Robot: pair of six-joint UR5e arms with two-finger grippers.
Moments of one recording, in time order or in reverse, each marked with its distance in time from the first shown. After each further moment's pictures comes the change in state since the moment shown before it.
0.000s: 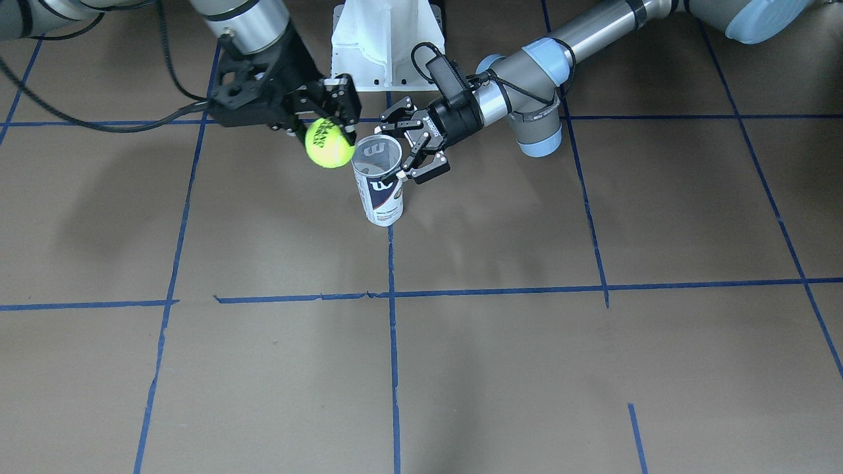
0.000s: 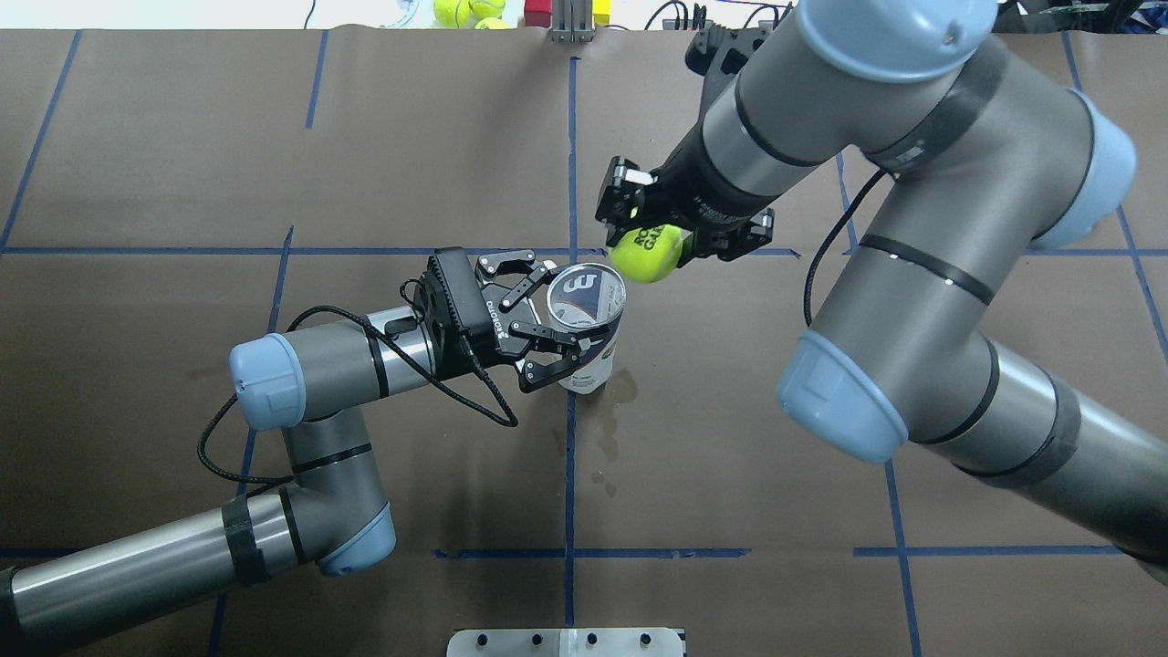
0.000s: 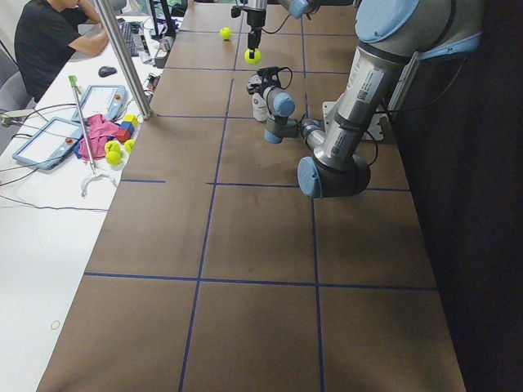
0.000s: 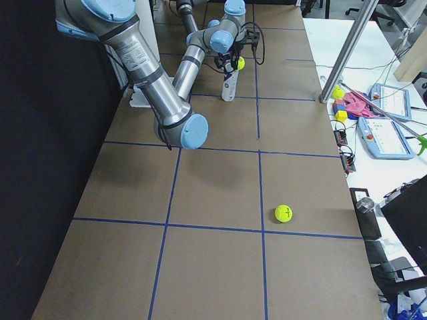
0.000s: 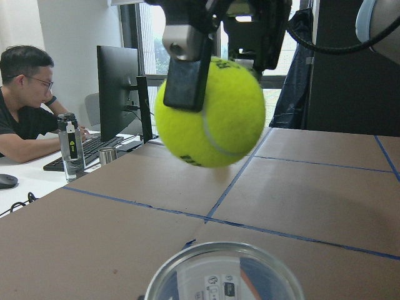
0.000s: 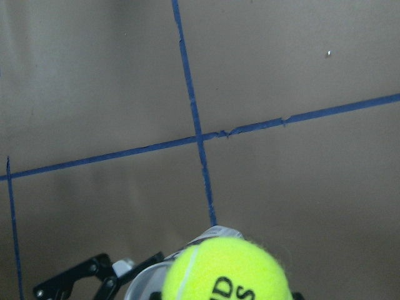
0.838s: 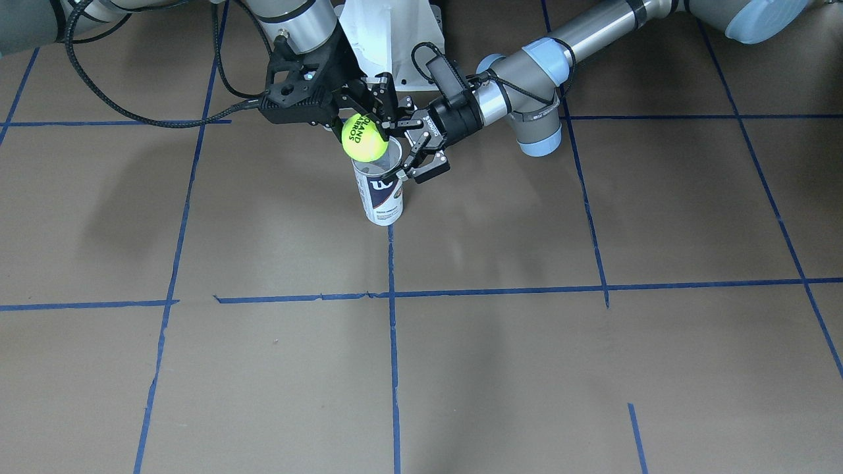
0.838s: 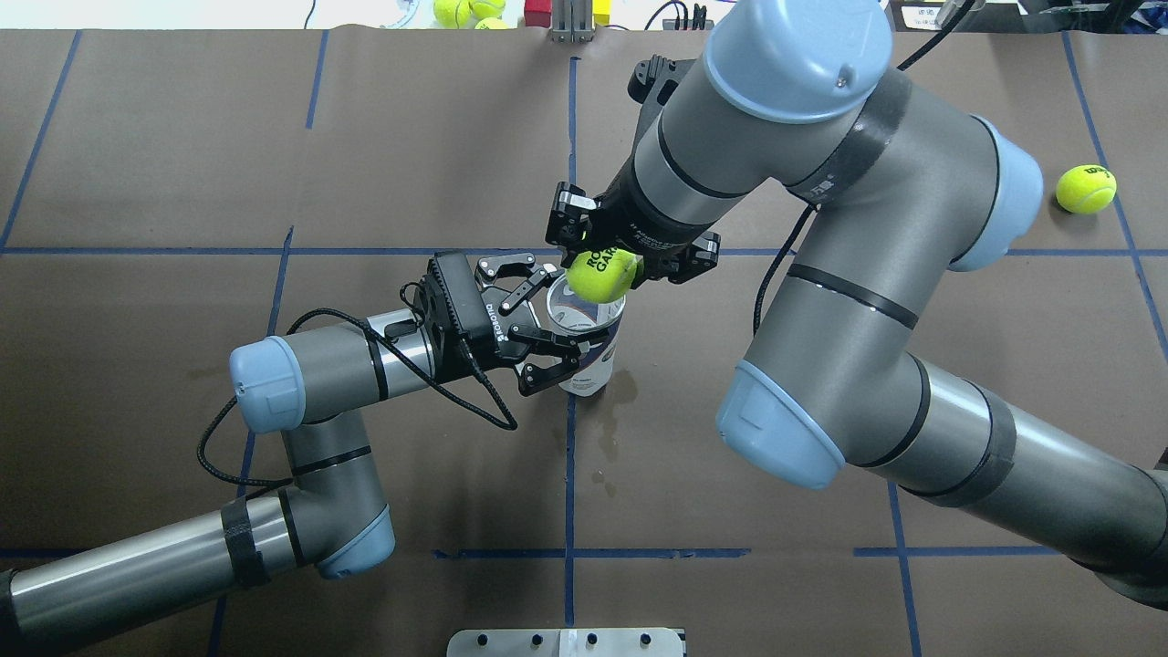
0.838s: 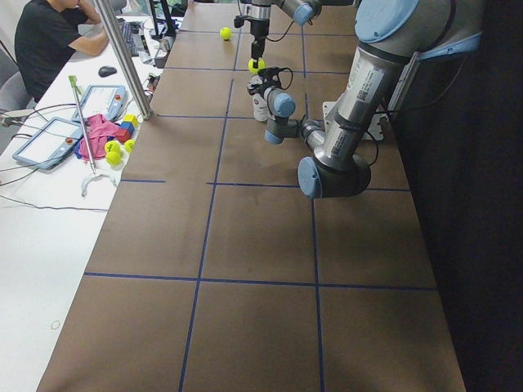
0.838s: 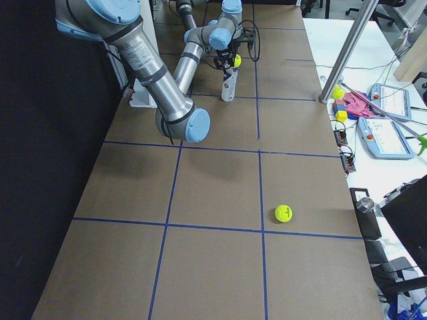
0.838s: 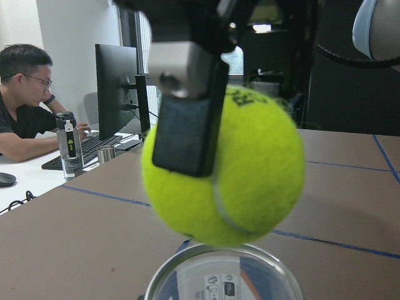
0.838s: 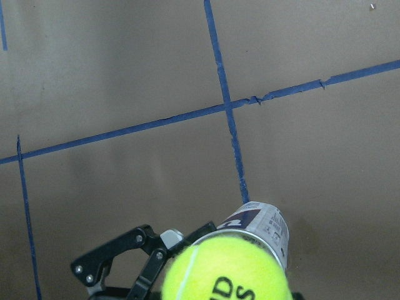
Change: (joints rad) left arm 0.003 0.003 -0.001 -0.001 0.000 0.000; right arm -0.054 0.056 -0.057 0.000 -0.062 0.053
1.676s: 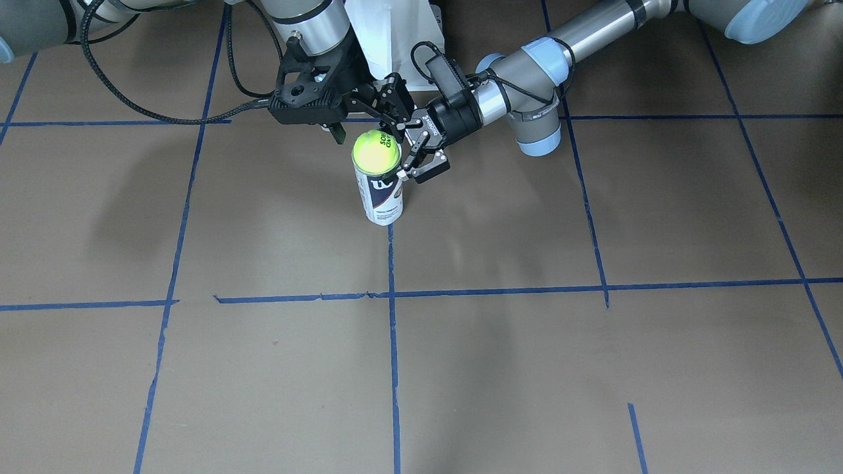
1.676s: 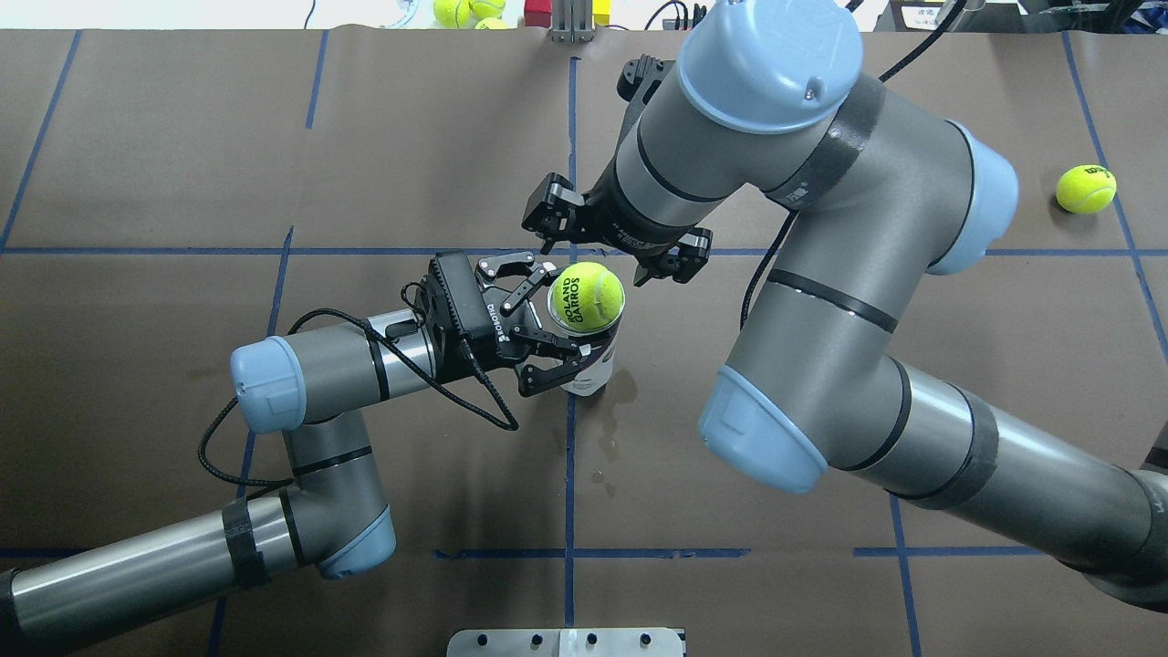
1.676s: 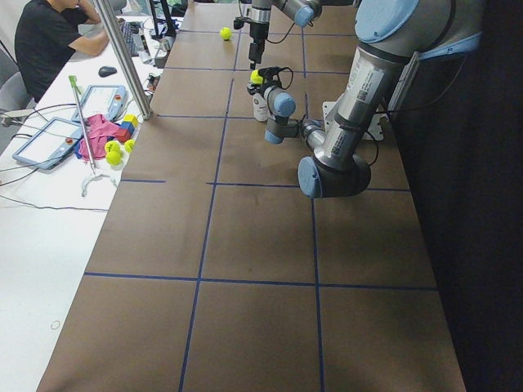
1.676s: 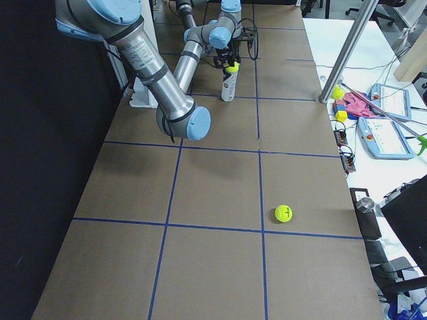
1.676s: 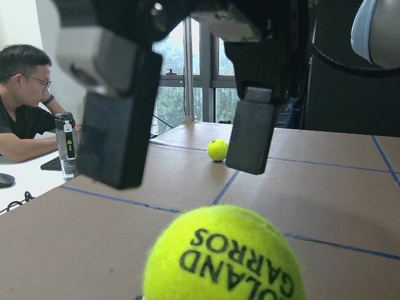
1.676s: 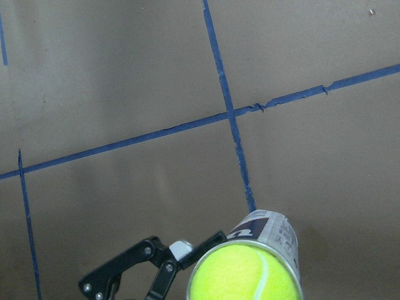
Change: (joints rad) left arm 0.001 -0.001 -0.001 0.000 -0.001 0.000; right arm 0.001 0.010 -0.012 0.000 -0.029 0.031
